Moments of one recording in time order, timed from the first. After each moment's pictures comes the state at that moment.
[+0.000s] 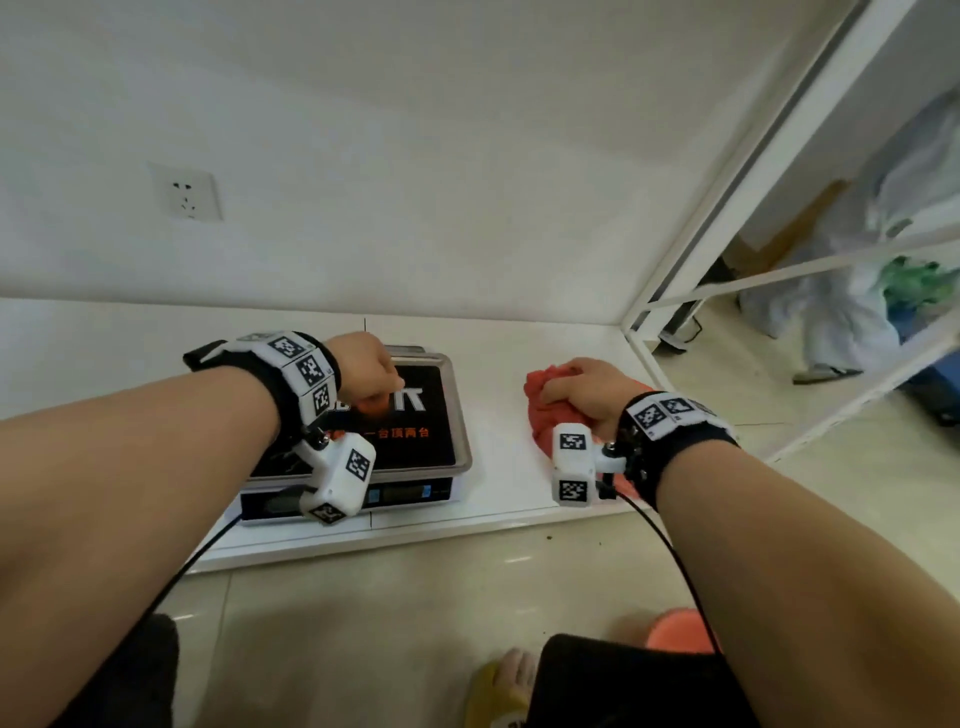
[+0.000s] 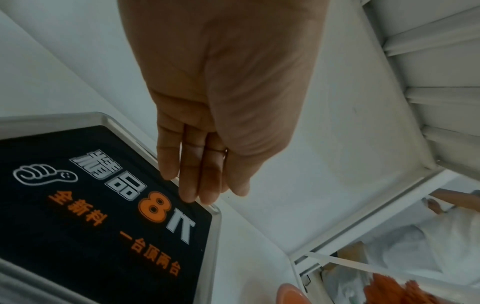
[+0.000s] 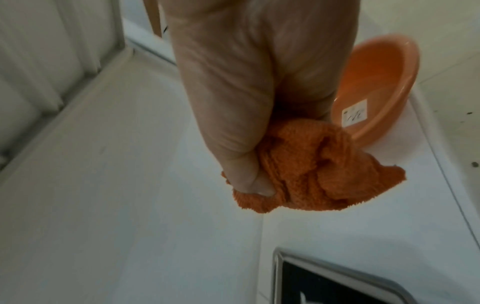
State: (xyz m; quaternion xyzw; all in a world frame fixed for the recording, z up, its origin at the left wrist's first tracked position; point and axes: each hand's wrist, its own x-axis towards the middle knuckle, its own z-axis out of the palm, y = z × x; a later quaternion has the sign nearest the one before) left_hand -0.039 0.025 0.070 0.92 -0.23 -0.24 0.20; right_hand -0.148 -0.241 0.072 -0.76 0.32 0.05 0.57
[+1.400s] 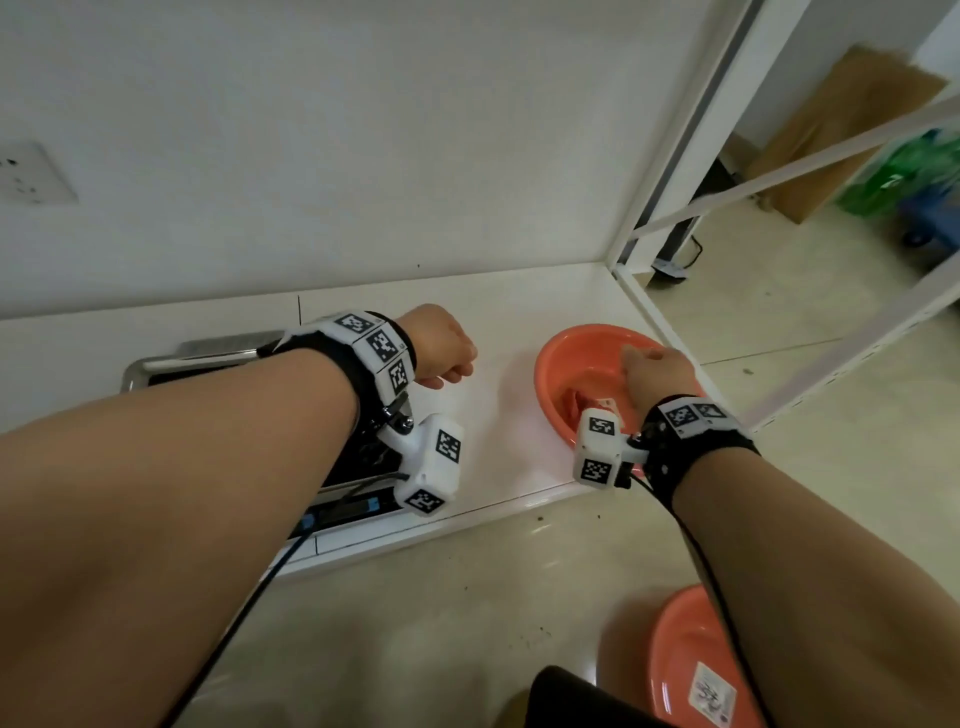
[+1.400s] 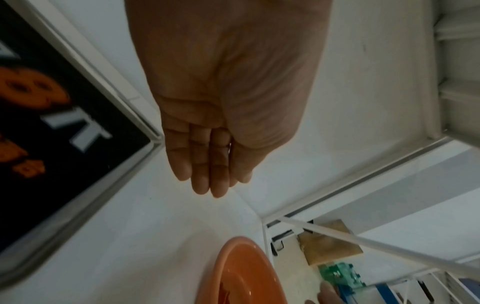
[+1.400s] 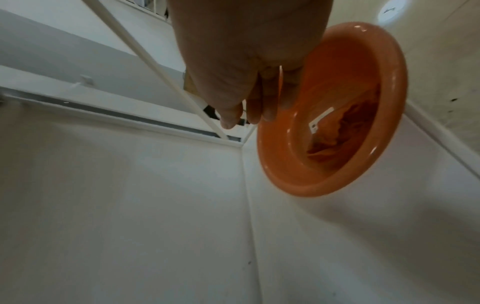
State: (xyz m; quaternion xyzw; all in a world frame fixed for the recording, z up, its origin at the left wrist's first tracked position) left_hand -0.036 -0.156 0.042 0.84 -0.16 -0.34 0.38; right_hand -0.156 -0.383 -0.008 -0.70 0.53 -0.15 0.45
